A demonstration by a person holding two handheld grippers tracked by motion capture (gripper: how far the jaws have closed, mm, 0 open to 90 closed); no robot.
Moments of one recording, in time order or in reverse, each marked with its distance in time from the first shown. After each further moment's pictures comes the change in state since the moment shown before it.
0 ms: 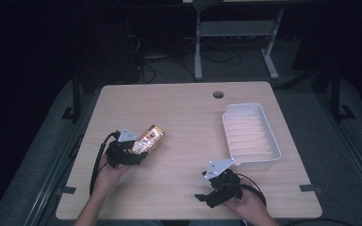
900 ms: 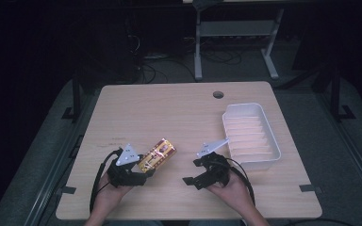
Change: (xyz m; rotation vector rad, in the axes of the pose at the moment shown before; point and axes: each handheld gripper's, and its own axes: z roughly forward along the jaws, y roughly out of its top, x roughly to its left) left arm -0.052 -0.021 -0.024 -0.097 -0.118 0.068; right arm -0.026 0.036 0.014 -0.069 0.061 0.228
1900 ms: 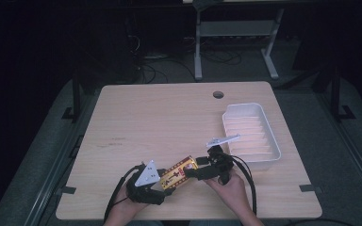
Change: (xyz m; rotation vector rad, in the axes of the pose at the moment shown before) left arm -0.058 0.006 0.018 -0.050 -0.151 0.161; right arm -0.019 -0.008 -0.003 -0.115 0.083 0.295
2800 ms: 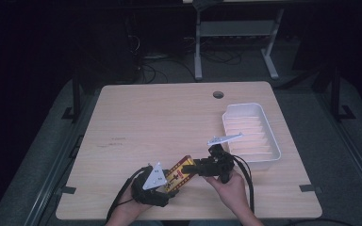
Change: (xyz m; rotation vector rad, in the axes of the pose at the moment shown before) left arm -0.008 0.007 0.009 0.034 0.026 0.064; right arm 0.016 0.008 -0.012 -0.047 0.085 -0.003
